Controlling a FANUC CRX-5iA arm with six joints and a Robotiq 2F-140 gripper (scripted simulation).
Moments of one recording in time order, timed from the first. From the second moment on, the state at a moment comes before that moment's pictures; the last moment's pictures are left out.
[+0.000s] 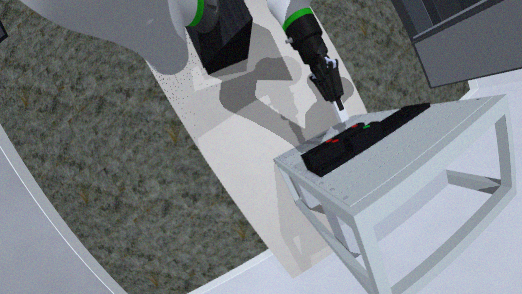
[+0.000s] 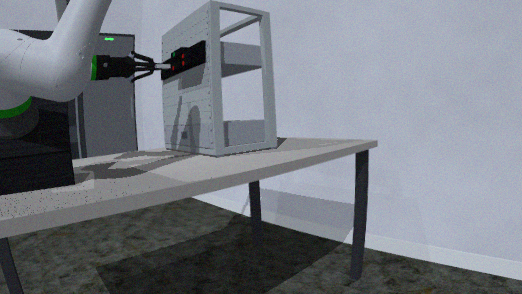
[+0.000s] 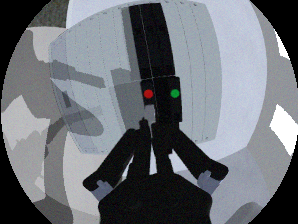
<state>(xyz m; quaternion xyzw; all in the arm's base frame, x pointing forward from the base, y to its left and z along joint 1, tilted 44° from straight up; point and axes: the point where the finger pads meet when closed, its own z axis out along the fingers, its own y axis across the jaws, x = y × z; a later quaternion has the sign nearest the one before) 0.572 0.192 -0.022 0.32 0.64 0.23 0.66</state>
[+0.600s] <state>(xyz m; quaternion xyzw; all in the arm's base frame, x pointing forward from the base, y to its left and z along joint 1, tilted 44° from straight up) 0.594 0.189 -0.022 0.32 0.64 0.23 0.66</state>
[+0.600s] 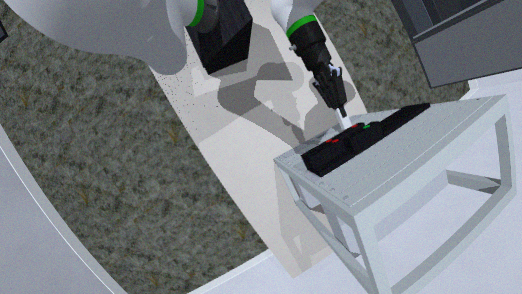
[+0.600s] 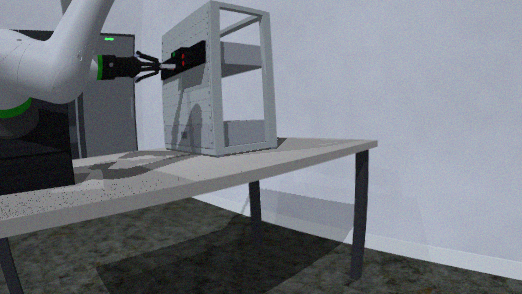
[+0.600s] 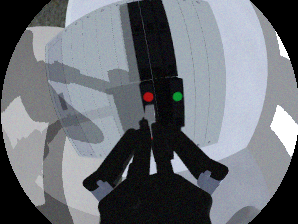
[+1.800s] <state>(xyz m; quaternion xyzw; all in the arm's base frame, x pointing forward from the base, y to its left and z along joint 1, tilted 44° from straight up) 0.604 0.188 -0.023 0.32 0.64 0.23 0.66</state>
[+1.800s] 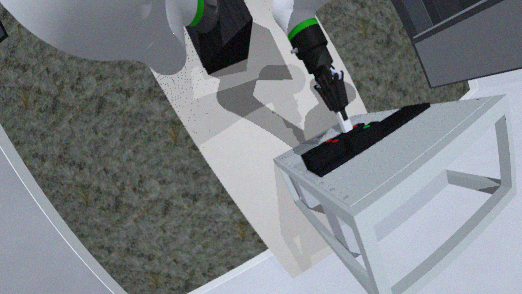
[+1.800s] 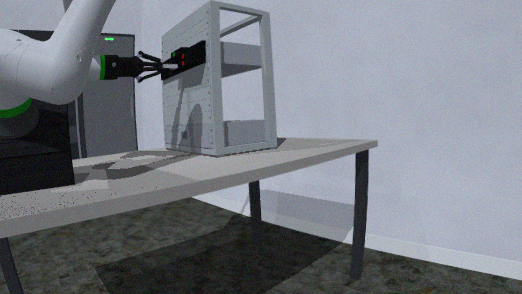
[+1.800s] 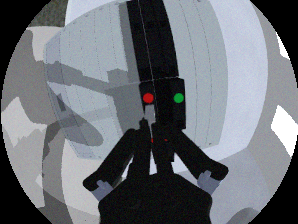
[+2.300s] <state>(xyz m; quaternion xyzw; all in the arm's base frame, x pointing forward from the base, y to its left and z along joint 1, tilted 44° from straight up) 0.613 0.187 -0.023 0.32 0.64 0.23 0.66</state>
